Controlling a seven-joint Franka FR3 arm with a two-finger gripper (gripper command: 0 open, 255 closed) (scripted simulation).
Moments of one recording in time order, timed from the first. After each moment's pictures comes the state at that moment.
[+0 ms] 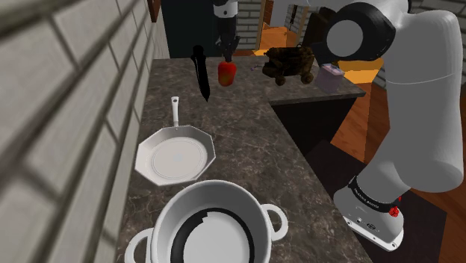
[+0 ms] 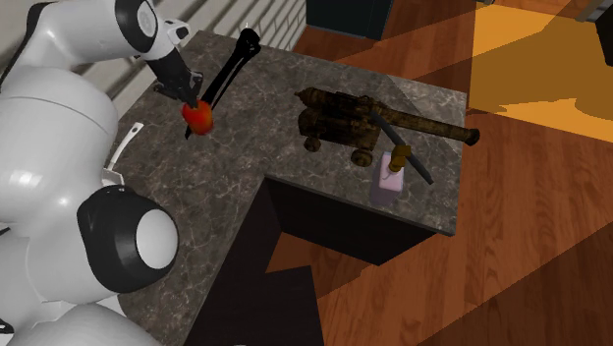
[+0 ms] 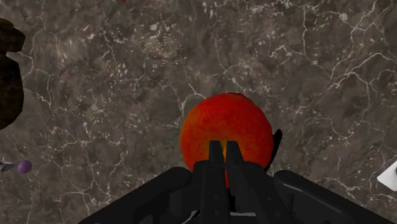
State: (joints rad) arm 0.29 0.56 -0.36 -1.15 0.11 1.64 -0.06
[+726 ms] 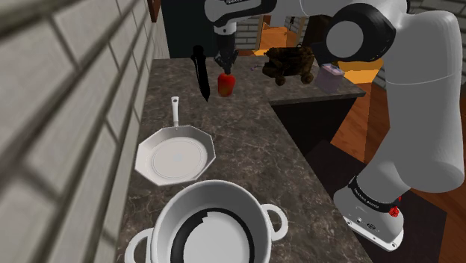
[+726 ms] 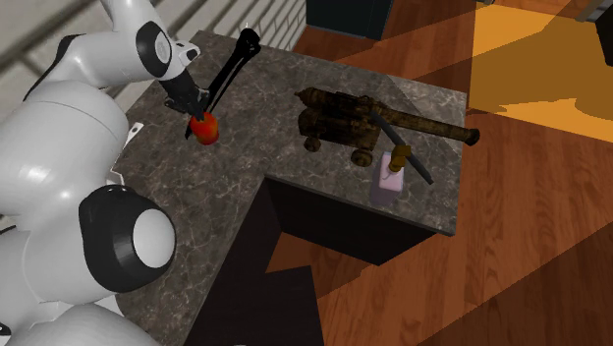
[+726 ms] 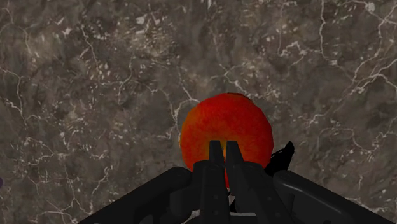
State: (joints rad) arm 0.31 0.57 -0.35 -1.30 0.11 1.79 -0.05
